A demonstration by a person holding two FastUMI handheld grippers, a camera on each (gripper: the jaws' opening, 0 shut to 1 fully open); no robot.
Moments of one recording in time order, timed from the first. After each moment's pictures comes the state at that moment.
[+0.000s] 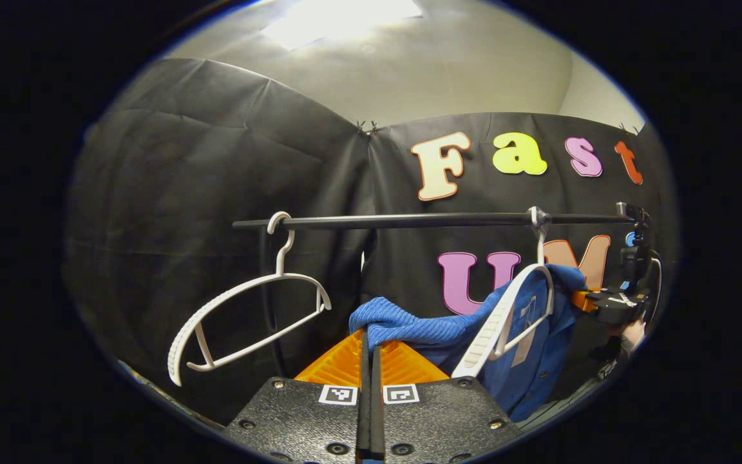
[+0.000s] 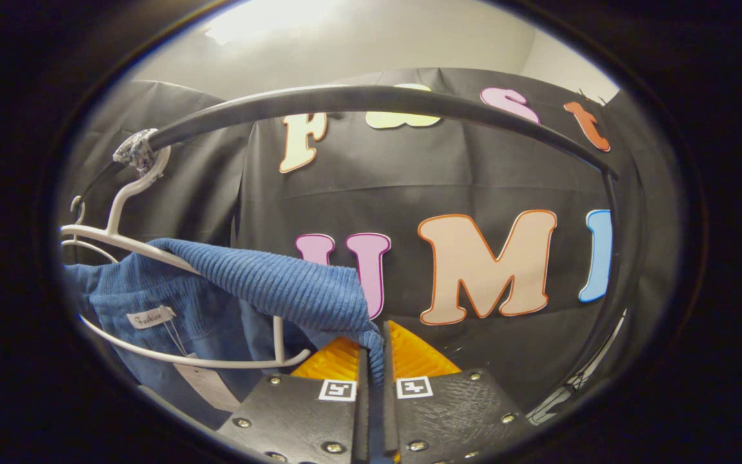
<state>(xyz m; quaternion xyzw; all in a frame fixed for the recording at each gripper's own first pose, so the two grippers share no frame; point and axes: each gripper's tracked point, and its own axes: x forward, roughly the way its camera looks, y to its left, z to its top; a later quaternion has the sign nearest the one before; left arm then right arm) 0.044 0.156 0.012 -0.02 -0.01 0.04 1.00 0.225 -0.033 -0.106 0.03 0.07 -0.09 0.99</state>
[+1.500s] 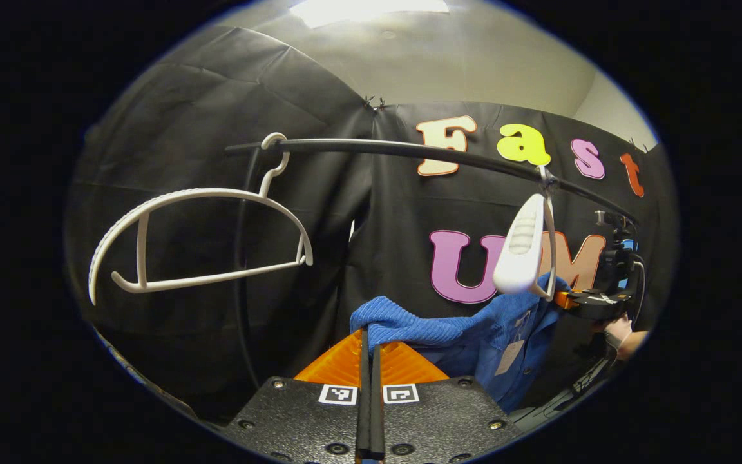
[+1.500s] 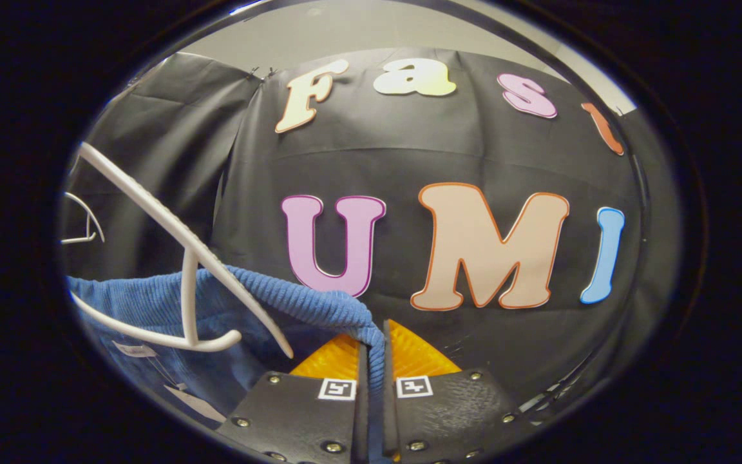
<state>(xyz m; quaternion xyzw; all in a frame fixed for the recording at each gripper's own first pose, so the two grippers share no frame) 0.060 0.139 -0.068 -0.08 0.03 0.02 1.00 0.262 -0.054 -0.176 -0.02 0.12 -0.10 0.99</state>
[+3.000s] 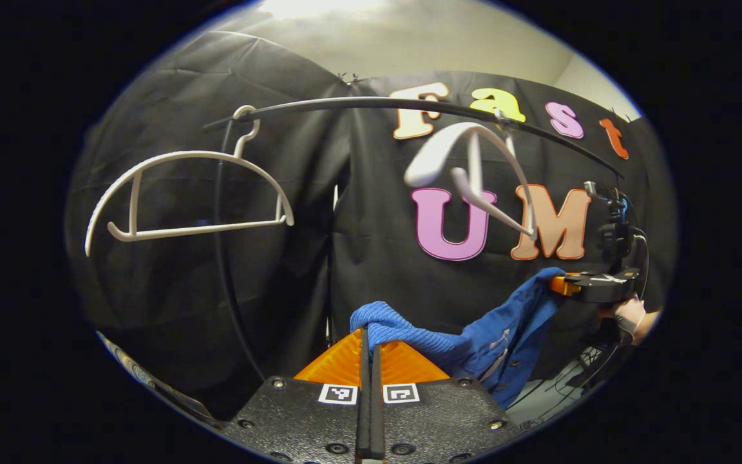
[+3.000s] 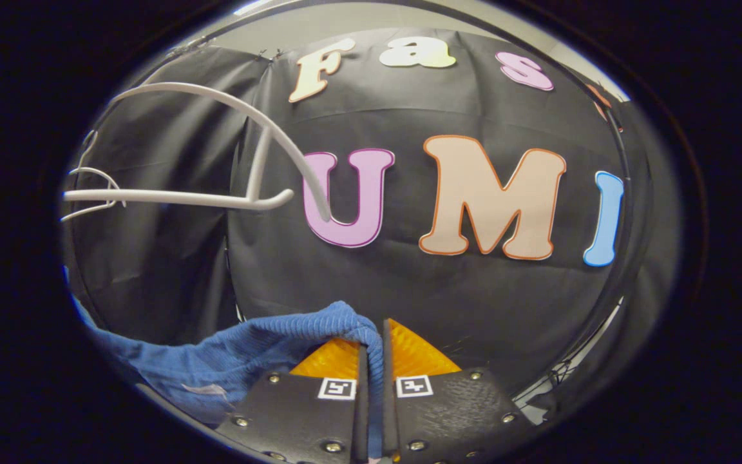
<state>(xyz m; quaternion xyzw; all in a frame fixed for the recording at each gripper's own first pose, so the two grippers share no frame) 0.028 0.082 -0.121 -0.04 0.09 -0.03 0.99 0.178 -0.031 -0.233 -0.01 0.20 -0.06 0.98</state>
